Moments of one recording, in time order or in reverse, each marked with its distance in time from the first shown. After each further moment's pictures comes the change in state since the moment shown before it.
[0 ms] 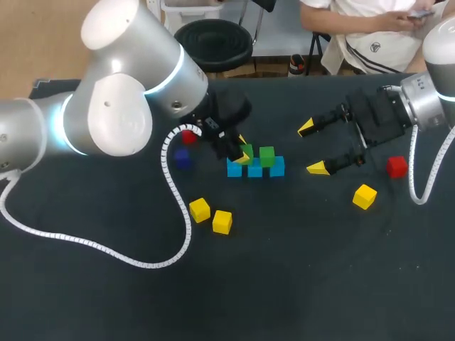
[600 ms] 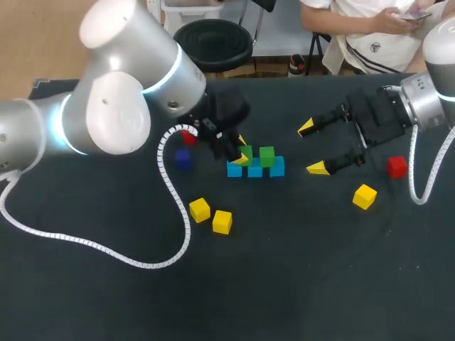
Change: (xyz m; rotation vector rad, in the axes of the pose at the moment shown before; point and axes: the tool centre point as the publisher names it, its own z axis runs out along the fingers) left arm 0.002 -0.001 0.000 0.026 -0.012 0.060; right arm 0.000 0.000 0.000 0.000 0.000 0.000
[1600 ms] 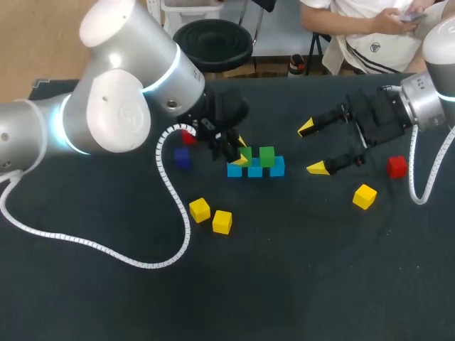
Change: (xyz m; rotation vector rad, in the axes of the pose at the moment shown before) left arm 0.003 0.000 0.004 0.023 -0.004 0.007; right arm 0.000 0.000 0.000 0.000 0.000 0.000
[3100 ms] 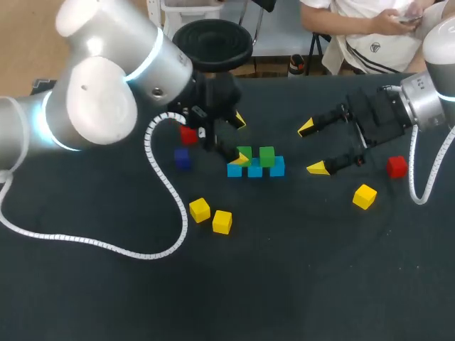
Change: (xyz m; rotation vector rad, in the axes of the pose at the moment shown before) left arm -0.021 -0.004 -0.041 0.001 -0.104 0.006; right arm 0.000 0.000 0.000 0.000 0.000 0.000
